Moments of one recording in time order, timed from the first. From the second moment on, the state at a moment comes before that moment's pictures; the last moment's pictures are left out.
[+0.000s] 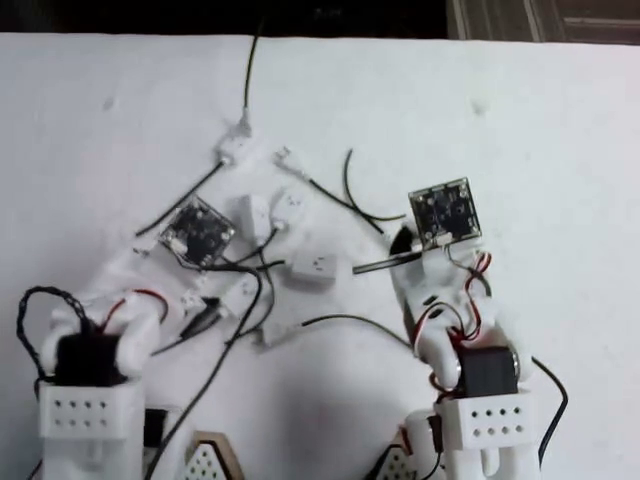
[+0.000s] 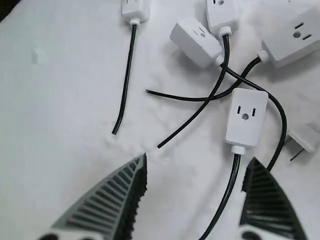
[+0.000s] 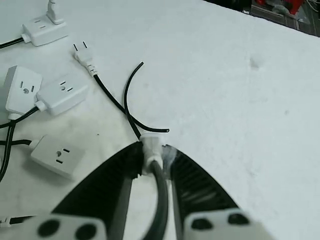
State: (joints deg) left arm -4.2 -67.1 57.4 73.0 -37.9; right arm -8.3 -71.4 61.4 51.9 13.3
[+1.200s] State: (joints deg) left arm -1.6 -37.9 59.1 52.4 -33.9; right arm -10.8 -71.4 62.3 51.9 13.3
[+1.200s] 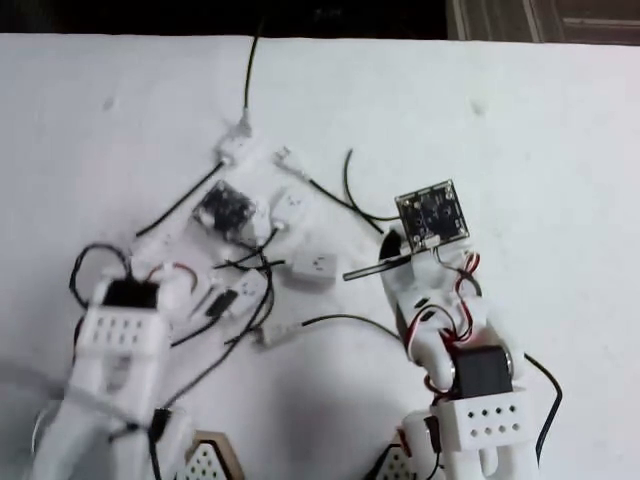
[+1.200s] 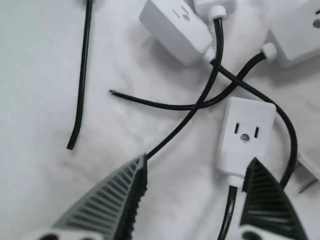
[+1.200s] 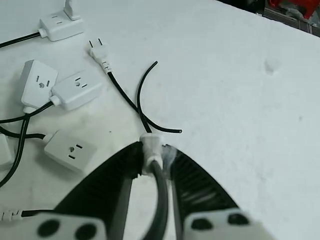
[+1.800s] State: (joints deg) left arm 2.9 -8.4 39.8 63.5 -38.1; right arm -10.8 -71.3 63.1 51.9 13.3
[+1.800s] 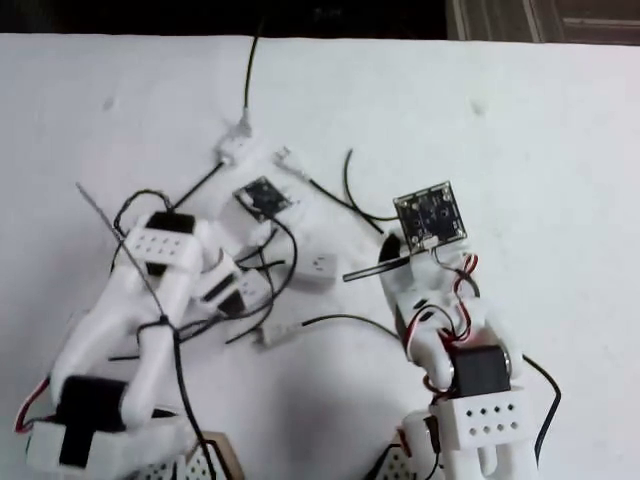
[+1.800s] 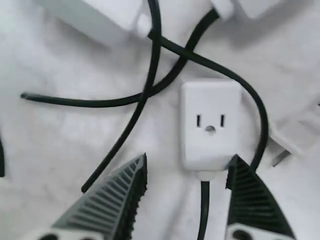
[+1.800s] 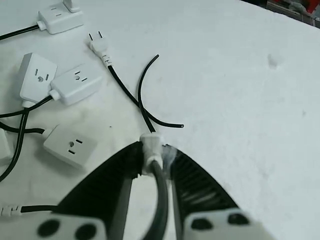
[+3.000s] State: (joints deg) left arm 12.1 1.0 33.6 63.9 -33.4; right arm -10.8 -71.3 63.1 51.9 13.3
